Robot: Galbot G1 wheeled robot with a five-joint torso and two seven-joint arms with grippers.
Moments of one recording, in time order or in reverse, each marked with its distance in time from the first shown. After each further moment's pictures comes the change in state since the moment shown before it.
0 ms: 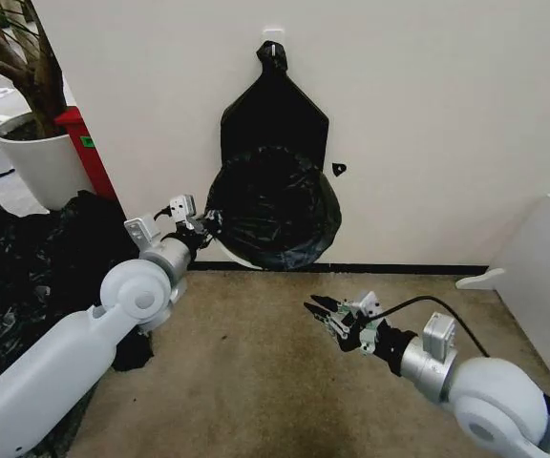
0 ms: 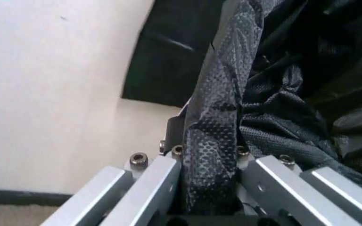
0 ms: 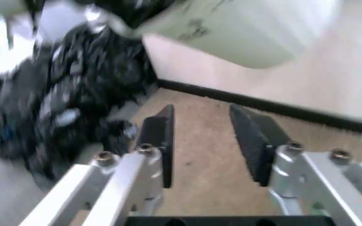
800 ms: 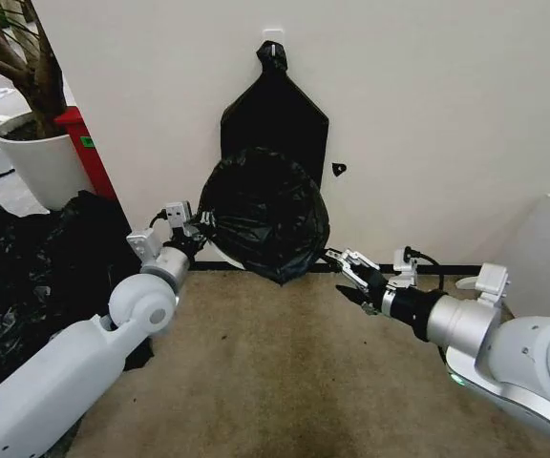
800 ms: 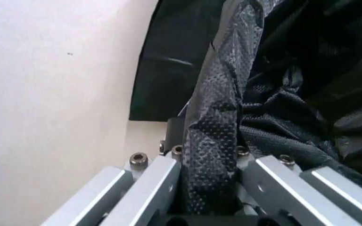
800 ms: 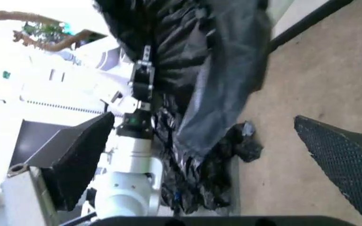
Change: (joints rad) left arm 0.050 0.014 0.051 0.018 0.222 -0.124 0.064; right arm 0.190 0.099 0.139 0.036 1.098 0.201 0.427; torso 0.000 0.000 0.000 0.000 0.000
